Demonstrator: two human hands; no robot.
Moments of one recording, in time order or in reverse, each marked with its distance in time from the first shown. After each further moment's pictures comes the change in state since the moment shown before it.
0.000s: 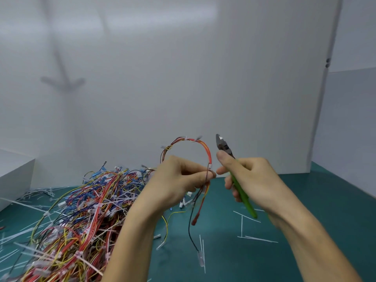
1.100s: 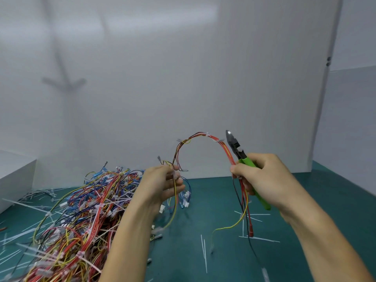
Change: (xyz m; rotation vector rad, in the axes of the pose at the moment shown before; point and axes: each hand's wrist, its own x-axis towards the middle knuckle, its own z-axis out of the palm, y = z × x) left_hand 0.020 -0.045 -0.011 -0.613 0.372 -0.406; right_hand 0.006 0.005 -0.017 -0.155 0.053 -0.087
